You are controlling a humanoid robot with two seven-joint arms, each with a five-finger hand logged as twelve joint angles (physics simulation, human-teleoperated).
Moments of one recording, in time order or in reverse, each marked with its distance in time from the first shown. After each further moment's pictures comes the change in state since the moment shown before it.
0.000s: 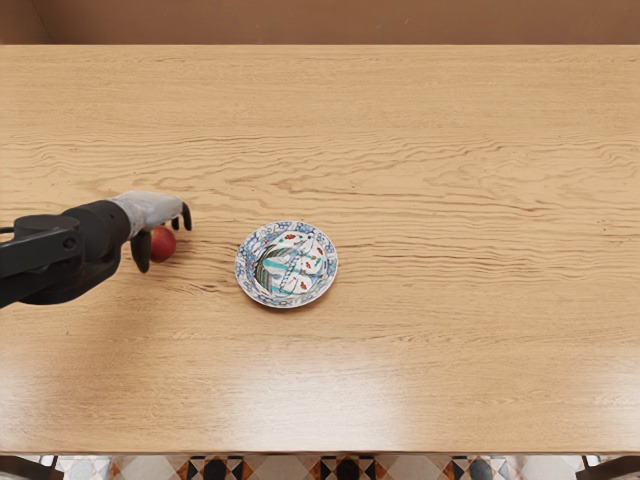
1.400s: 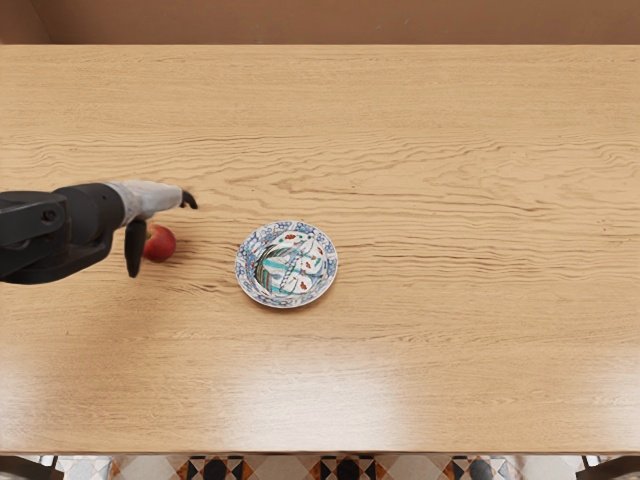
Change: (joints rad) left arm -0.068 0.045 -0.017 -0.055 -0.079 -0.086 0.000; right arm 0.000 0.000 0.000 0.000 0.000 0.000 0.000
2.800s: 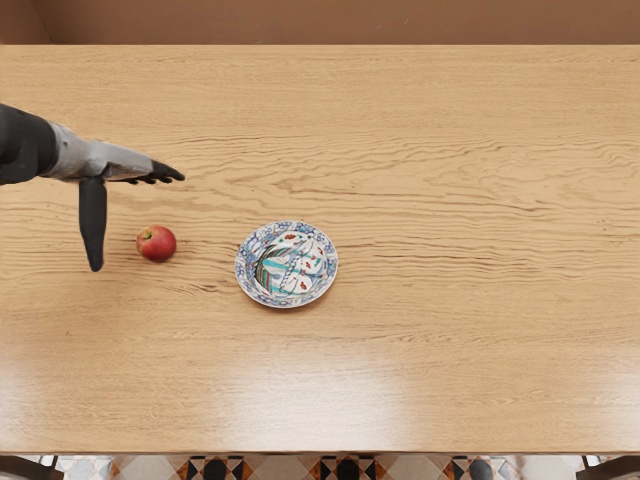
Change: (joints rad) left arm -0.155 0.163 -0.151 0.020 -0.477 -0.356 -0.007; right arm 0.001 0.000 -0.002 0.011 -0.002 0.000 0.000
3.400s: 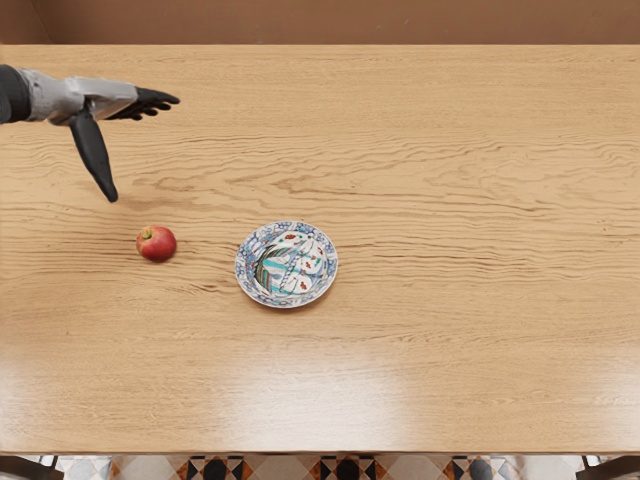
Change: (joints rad) left arm 0.004 -0.126 0.007 0.521 0.081 0.000 -0.523; right arm -0.003 0.000 0.000 -0.010 0.001 0.000 0.000
